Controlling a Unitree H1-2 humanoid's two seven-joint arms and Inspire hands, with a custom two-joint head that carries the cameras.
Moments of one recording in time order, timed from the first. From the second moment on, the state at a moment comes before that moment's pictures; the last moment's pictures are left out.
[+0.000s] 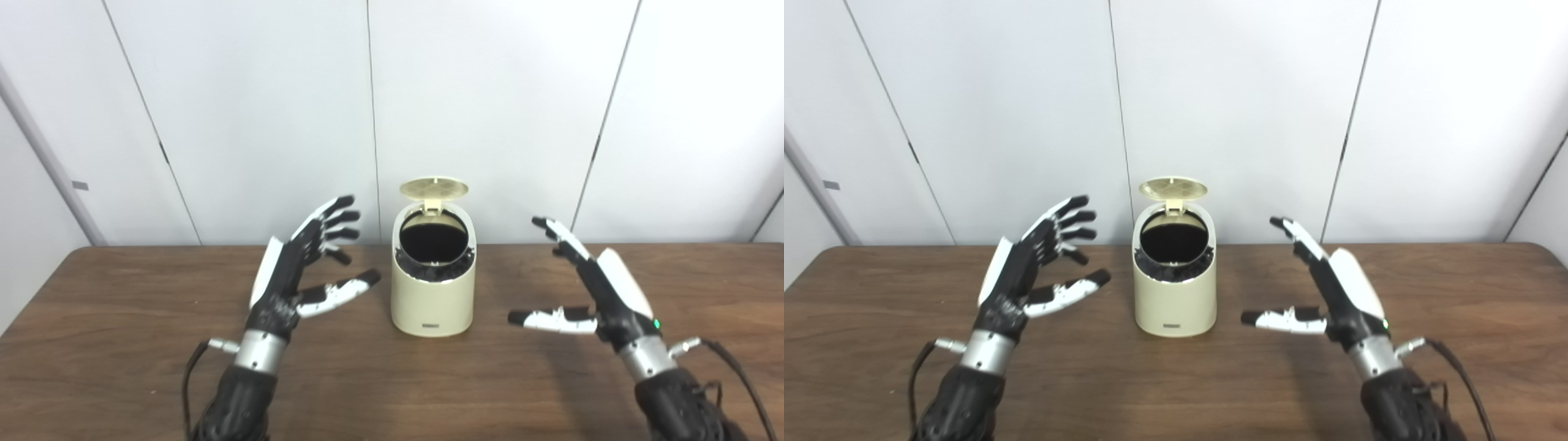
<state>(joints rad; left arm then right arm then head) -0.27 0.14 -0.02 -0.08 0.15 -0.13 -0.02 -0.36 -0.31 0.08 -0.04 -0.47 -0.05 0.03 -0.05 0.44</state>
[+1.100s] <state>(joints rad) -0.16 0.16 -0.03 -0.03 0.20 -0.13 -0.02 -0.63 -0.32 0.17 -0.09 -0.63 0.14 0.21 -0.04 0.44</state>
